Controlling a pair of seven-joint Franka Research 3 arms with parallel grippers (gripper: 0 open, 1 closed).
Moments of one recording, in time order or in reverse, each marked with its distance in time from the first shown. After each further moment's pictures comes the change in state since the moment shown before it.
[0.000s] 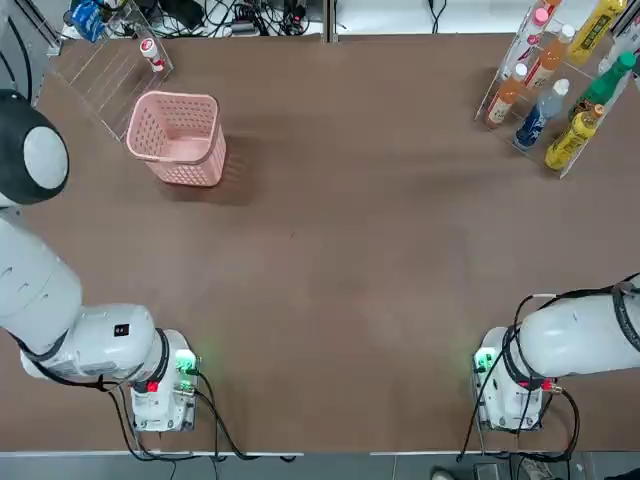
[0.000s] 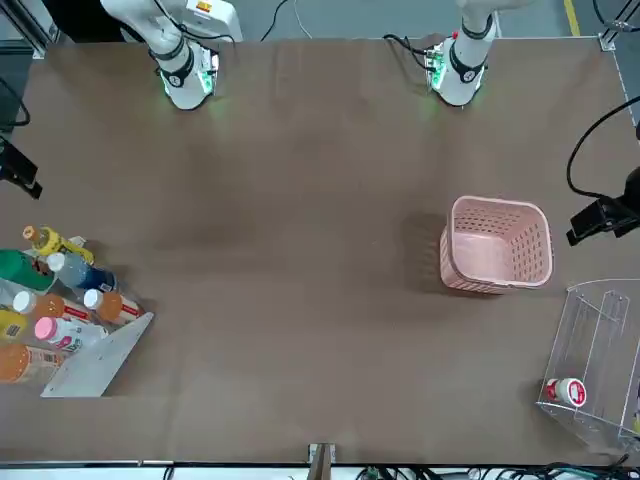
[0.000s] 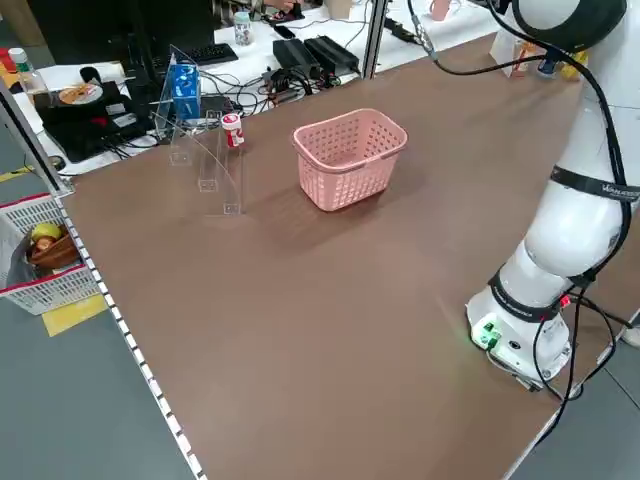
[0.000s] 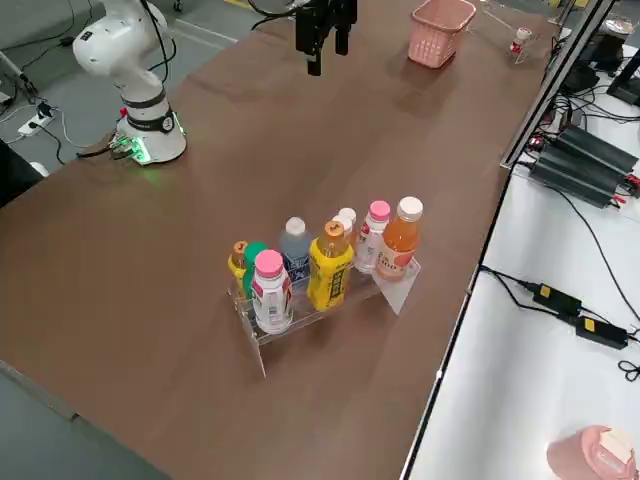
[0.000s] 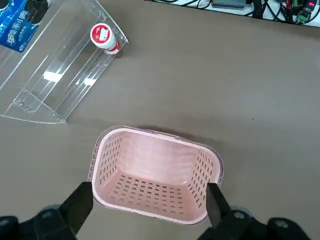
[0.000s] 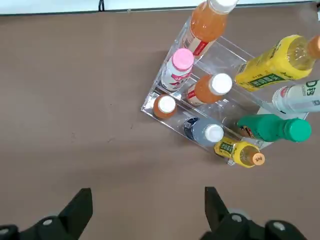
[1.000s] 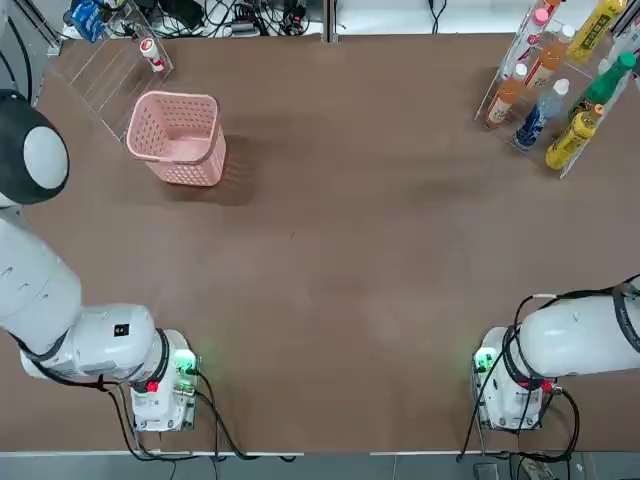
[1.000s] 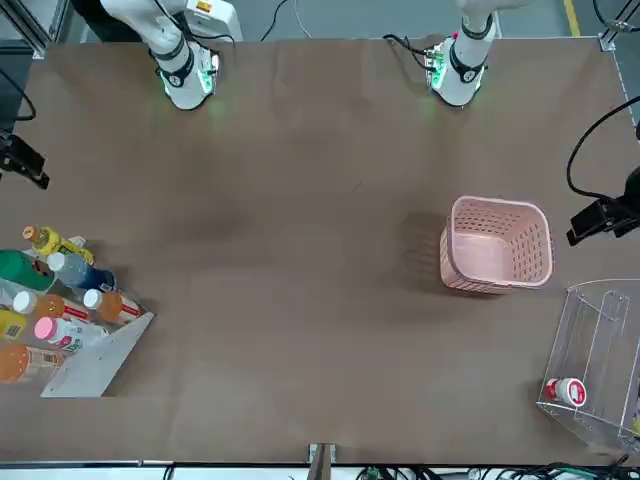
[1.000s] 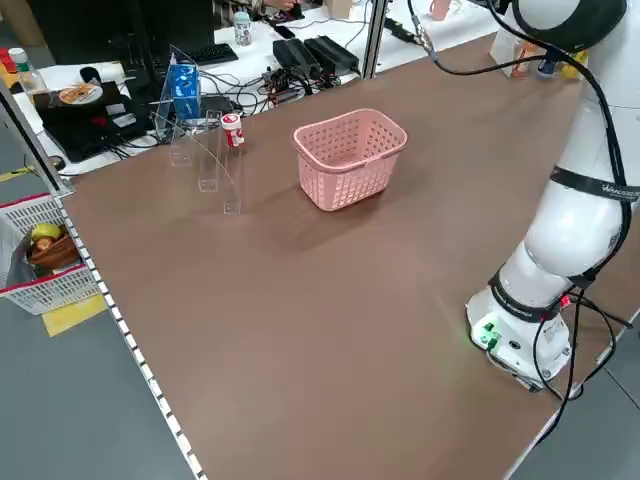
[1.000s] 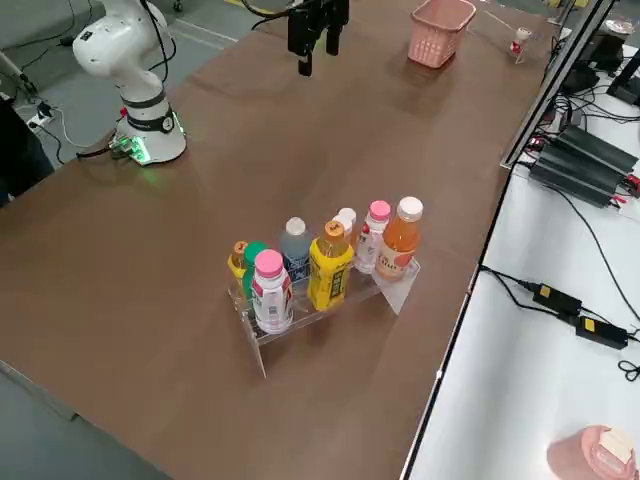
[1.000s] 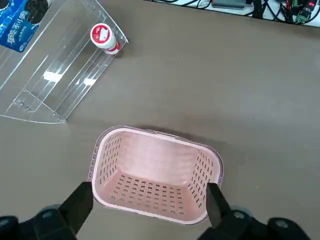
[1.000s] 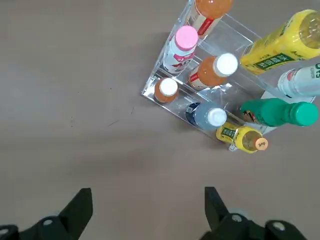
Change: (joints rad) left arm 0.000 0.000 0.000 0.000 0.000 0.000 0.000; right arm 0.001 -0.004 0.003 -0.008 0.003 -0.066 -0.012
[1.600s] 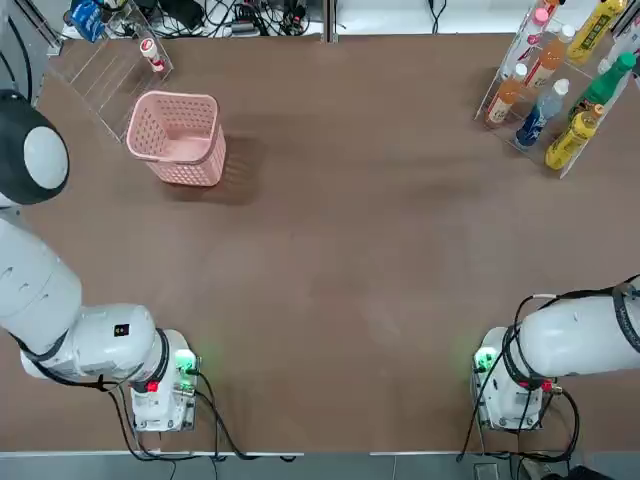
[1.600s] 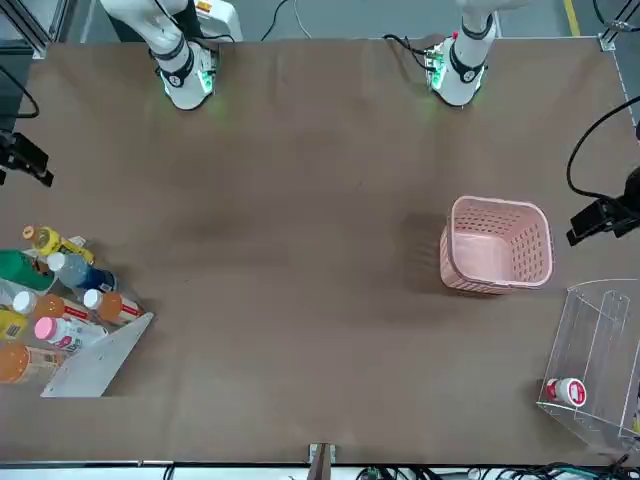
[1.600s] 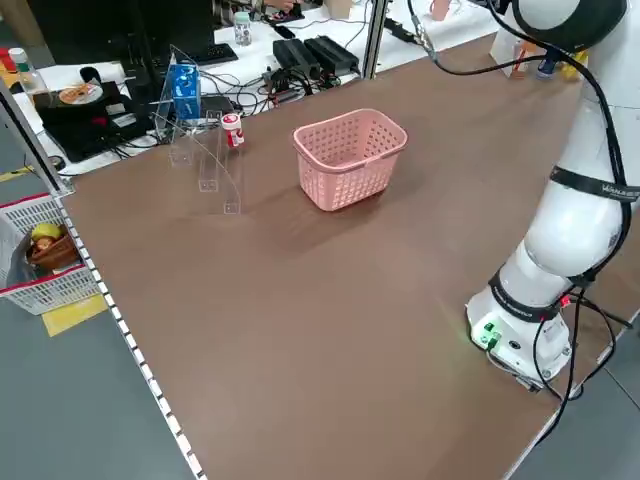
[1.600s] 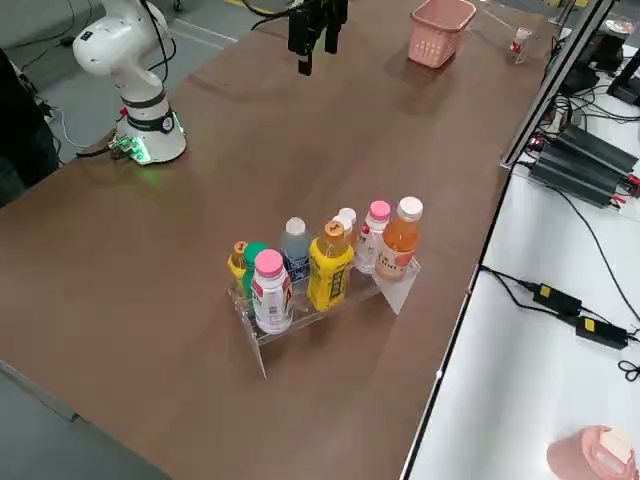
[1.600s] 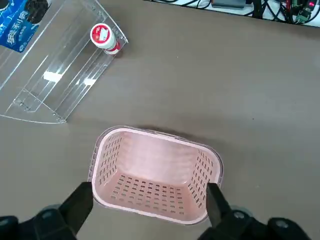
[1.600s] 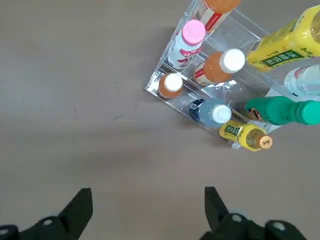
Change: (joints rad) left arm -0.001 0.000 0.000 0.000 0.000 0.000 0.000; right arm 0.001 0.000 0.003 0.000 0.007 -0.021 -0.013
